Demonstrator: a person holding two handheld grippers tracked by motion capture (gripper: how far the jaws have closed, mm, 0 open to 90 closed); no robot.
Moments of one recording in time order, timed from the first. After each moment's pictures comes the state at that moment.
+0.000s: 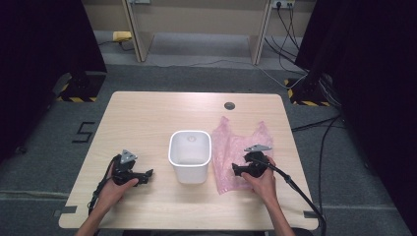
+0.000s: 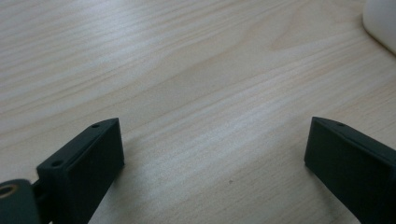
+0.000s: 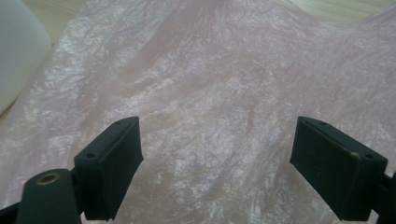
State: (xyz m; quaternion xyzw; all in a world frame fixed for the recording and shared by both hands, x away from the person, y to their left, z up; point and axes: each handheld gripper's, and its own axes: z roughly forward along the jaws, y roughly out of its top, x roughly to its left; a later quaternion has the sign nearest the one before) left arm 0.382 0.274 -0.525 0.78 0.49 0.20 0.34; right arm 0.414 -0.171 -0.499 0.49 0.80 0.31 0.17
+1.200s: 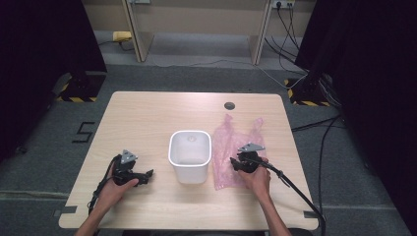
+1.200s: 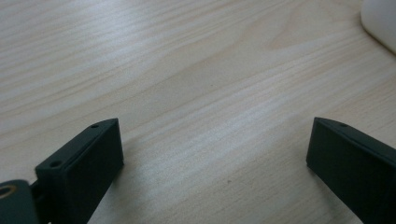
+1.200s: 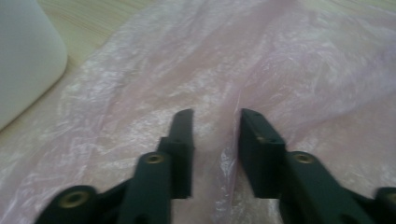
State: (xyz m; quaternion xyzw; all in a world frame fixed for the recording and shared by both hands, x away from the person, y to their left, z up) left arm 0.382 0.274 -0.525 0.78 0.48 0.20 0.34; right arm 0.424 -0.156 -0.511 0.44 0.81 0.34 0.19
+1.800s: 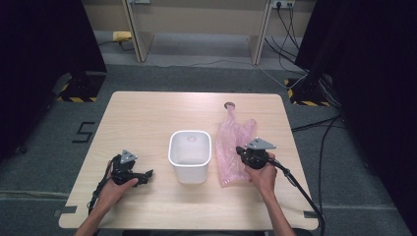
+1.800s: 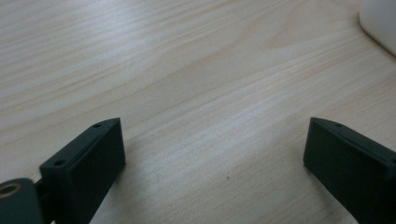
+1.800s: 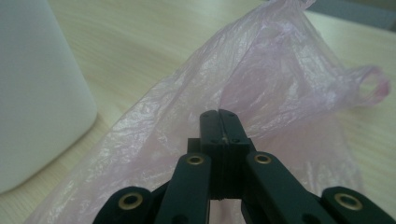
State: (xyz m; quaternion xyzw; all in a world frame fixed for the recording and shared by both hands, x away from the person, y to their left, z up) left arm 0.381 0.275 -0.523 0.78 0.49 0.20 0.34; right arm 0.419 -0.172 -0.477 0.40 0.78 0.42 0.23
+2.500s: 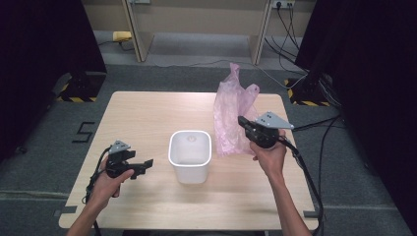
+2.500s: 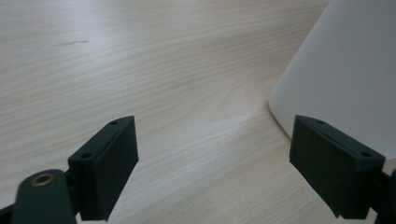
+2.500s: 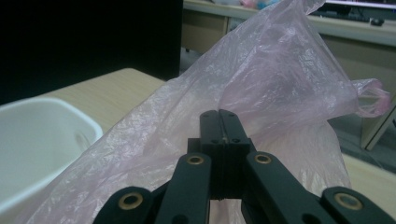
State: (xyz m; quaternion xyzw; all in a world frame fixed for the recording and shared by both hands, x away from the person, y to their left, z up) left arm 0.374 0.270 -0.457 0.74 0.50 0.16 0.42; right arm 0.421 -0.168 -0.366 0.34 0.73 0.52 0.29
